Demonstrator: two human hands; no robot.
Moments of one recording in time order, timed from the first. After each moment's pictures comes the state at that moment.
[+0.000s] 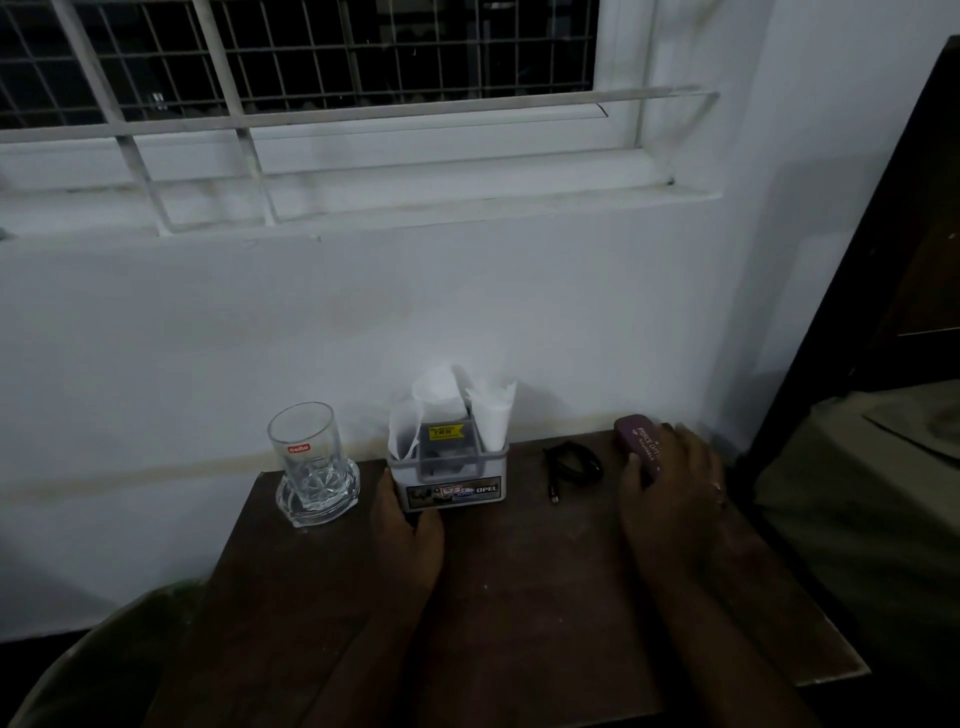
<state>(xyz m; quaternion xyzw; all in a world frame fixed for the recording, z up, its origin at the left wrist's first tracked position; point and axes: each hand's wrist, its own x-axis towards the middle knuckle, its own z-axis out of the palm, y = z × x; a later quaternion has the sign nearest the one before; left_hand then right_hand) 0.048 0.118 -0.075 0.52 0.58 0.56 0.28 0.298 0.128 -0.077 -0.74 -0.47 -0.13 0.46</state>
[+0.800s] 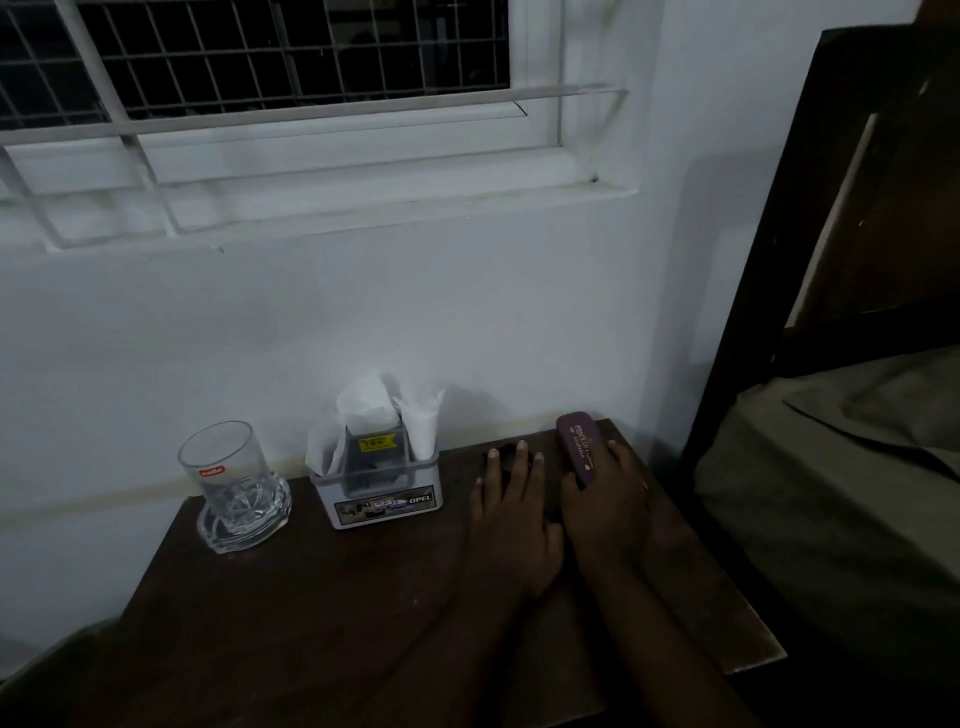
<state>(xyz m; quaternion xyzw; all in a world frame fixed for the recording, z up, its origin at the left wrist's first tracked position) 0.201 0.126 -0.087 0.82 0.54 0.17 0.04 0.314 0.135 -0.090 -0.78 -0.46 0.03 0.42</state>
